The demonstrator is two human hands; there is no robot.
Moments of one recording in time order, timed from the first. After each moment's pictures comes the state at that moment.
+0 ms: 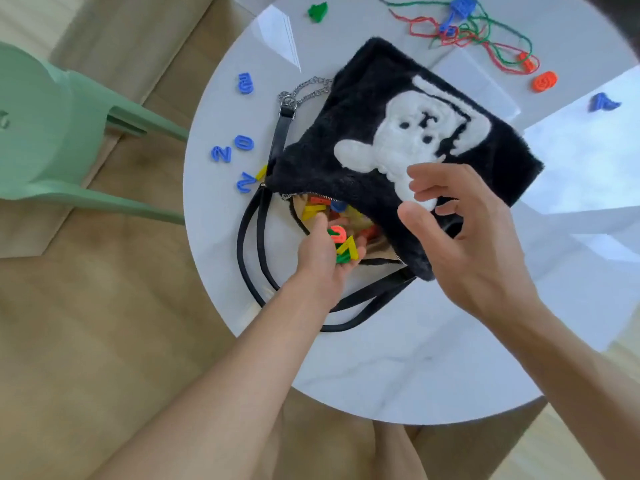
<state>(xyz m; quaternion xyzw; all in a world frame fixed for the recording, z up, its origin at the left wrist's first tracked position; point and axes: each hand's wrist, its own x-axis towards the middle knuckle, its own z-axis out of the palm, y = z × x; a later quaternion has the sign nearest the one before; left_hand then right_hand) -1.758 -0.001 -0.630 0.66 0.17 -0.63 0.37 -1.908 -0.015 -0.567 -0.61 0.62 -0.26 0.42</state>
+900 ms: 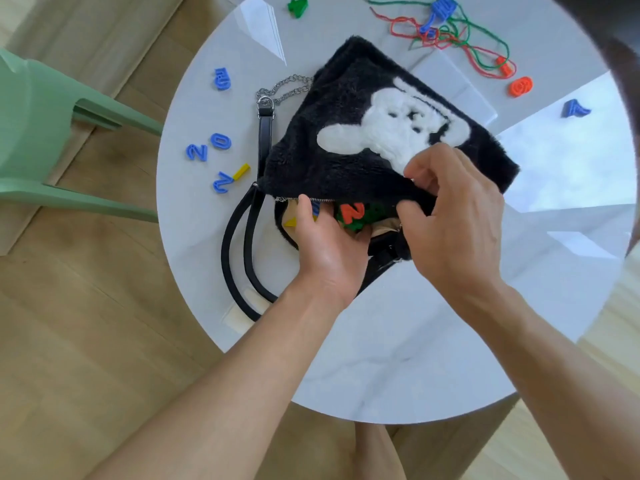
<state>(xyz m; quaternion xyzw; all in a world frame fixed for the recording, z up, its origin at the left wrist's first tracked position) -1.793 -0.019 -0.619 0.41 0.13 -0.72 0.54 -1.911 -0.040 -0.583 -0.67 0.66 -0.23 0.24</state>
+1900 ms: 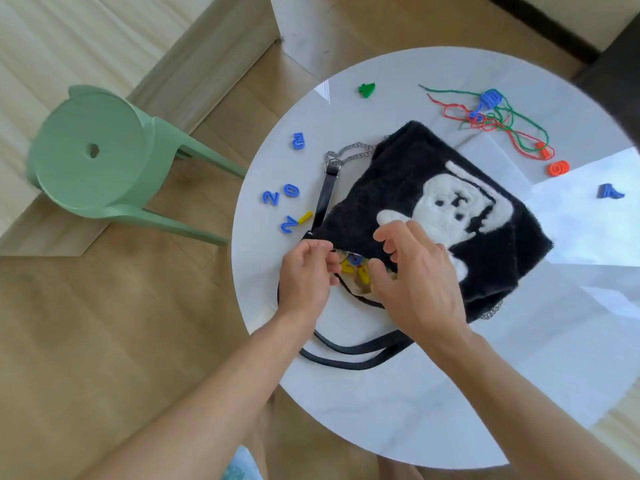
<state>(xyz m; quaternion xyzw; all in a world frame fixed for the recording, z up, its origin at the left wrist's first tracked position) -1.687 -0.016 -0.588 0.78 -0.13 -0.50 0.35 -1.831 -0.043 -0.556 -0.73 0.60 -0.09 0.31</state>
